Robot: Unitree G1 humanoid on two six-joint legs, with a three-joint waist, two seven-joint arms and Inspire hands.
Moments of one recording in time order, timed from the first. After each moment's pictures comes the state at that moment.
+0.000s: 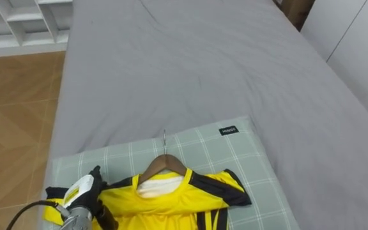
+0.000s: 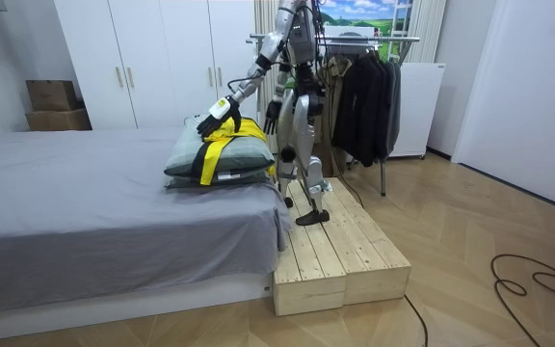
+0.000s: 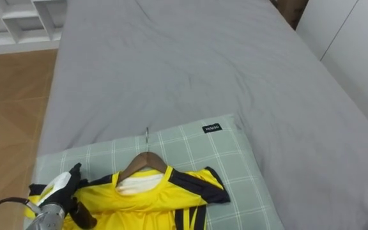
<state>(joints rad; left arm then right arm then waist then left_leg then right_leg) -0.52 0.25 -0.21 1.22 0.49 -0.01 0.25 -0.28 -0.19 0.29 1.42 0.35 -0.05 0.07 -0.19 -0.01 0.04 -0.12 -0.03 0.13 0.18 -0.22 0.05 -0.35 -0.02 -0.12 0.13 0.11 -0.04</state>
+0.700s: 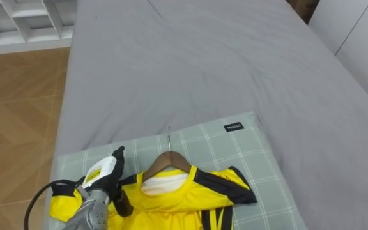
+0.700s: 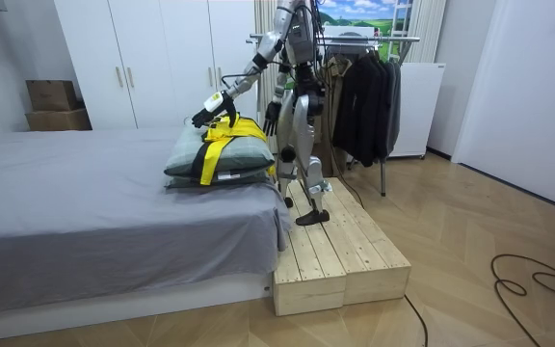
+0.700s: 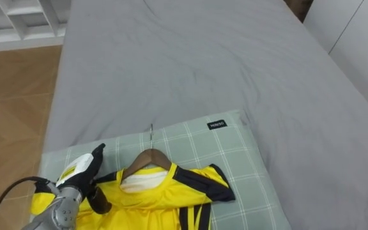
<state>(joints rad) -0.55 0.23 -0.25 1.15 0.56 -0.05 0.23 -0.29 -0.19 0.29 1.42 0.35 -0.06 0.09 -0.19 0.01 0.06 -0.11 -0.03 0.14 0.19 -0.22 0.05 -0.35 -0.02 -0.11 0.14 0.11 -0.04</state>
